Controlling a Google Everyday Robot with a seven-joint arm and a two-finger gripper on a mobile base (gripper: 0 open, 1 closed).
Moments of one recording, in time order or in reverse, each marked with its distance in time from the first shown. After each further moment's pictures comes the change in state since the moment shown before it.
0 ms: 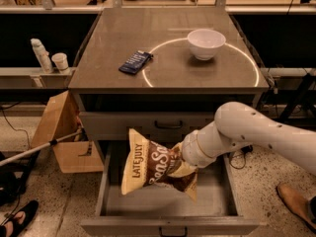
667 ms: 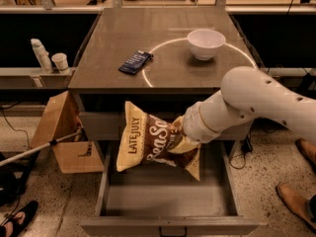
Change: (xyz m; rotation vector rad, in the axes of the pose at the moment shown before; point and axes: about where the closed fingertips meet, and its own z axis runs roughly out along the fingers) arm -0.053 -0.031 -0.075 0.083 0.030 -0.047
